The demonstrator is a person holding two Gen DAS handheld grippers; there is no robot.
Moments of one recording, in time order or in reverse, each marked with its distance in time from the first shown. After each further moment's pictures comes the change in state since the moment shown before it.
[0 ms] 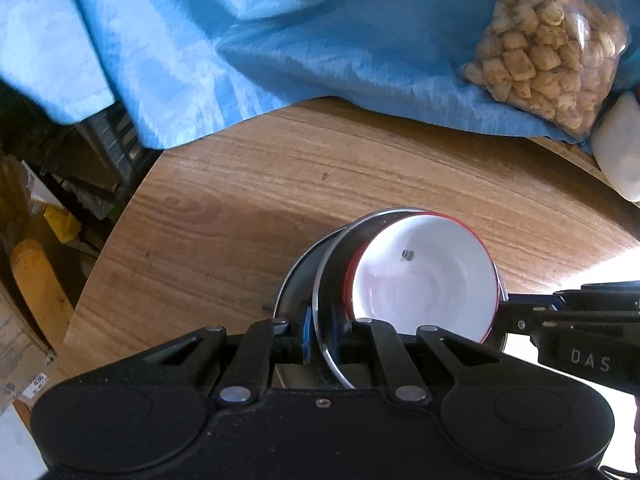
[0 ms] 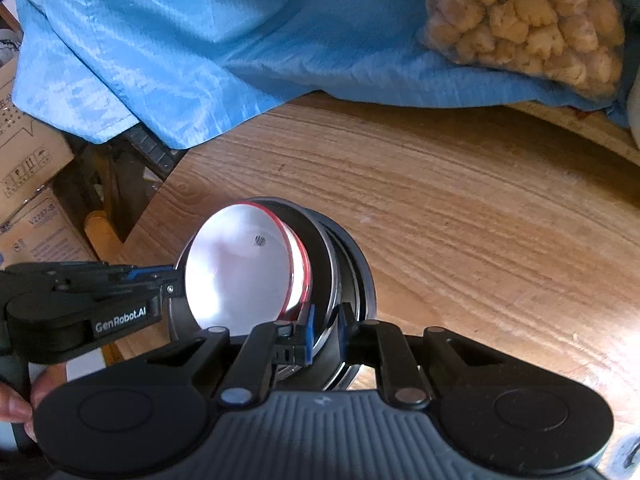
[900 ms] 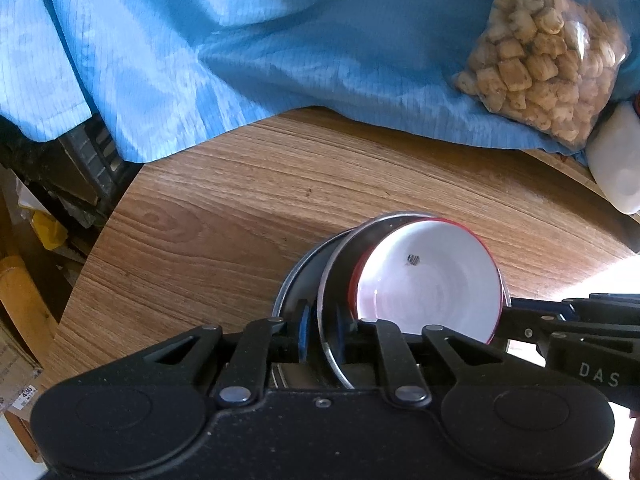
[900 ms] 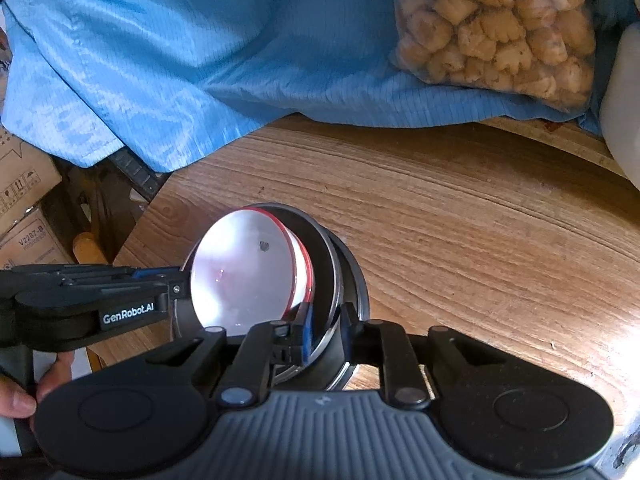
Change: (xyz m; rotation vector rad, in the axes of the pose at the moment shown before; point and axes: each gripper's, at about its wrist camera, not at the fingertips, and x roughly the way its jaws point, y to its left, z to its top) left arm 0.008 -0.003 0.011 -0.009 -0.008 -0.033; right arm -0.007 -0.002 -0.001 0.030 -0.059 -0.037
